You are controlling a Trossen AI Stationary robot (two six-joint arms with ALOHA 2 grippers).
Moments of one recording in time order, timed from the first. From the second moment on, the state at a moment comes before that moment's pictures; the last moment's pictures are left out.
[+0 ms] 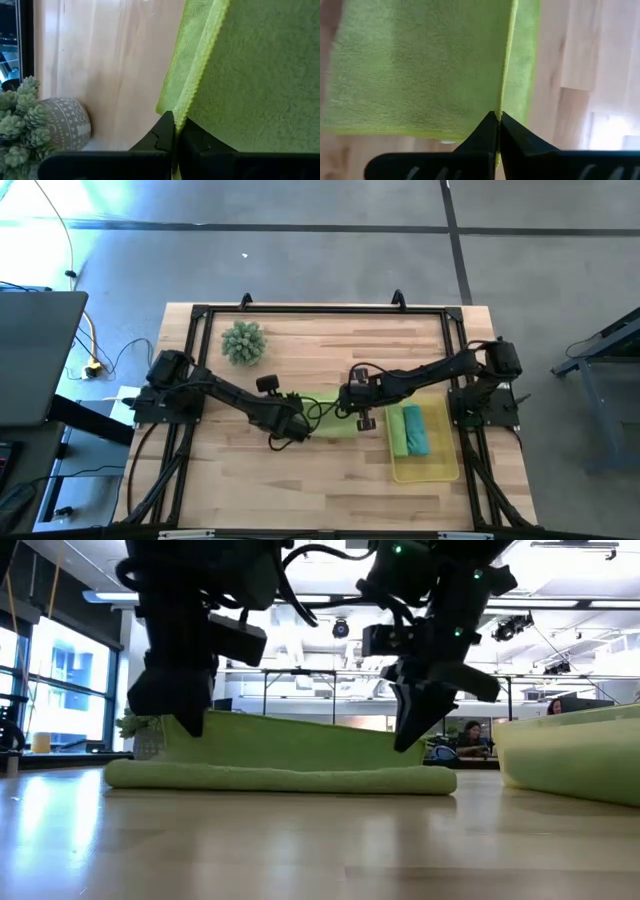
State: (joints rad) left arm -0.18 1.88 1.22 -1.10 -0.58 -0.60; right arm 0.09 1.75 1.06 -0.51 0.20 -0.13
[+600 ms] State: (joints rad) left arm -0.11 1.88 1.22 -1.05 -0.59 -0.57; right arm 0.02 1.75 1.06 -0.51 0.20 -0.21
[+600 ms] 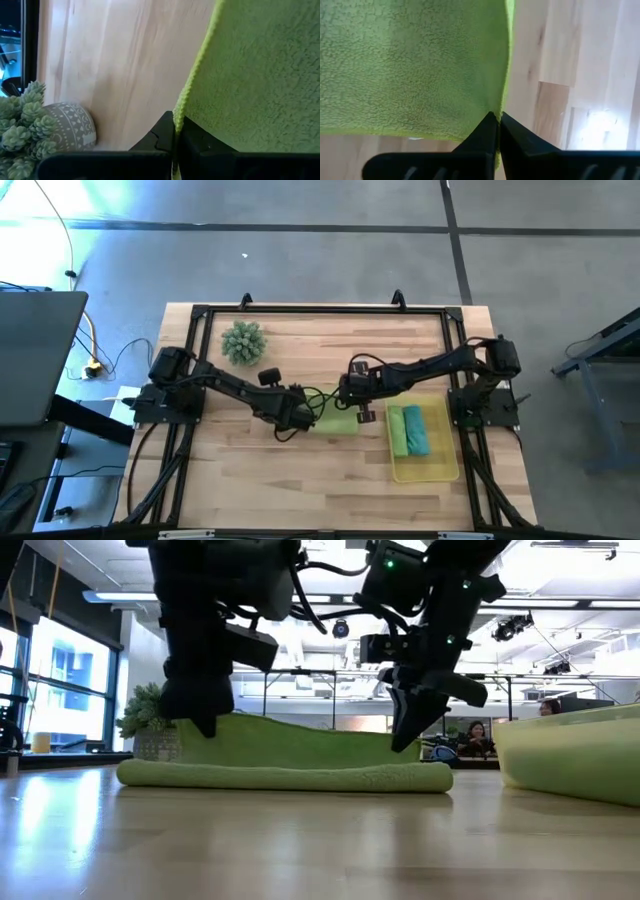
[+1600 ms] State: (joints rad) left arm -0.10 1.88 1.22 -1.14 -0.44 -0.60; right arm 0.00 1.75 1.06 -0.44 0.19 -0.32
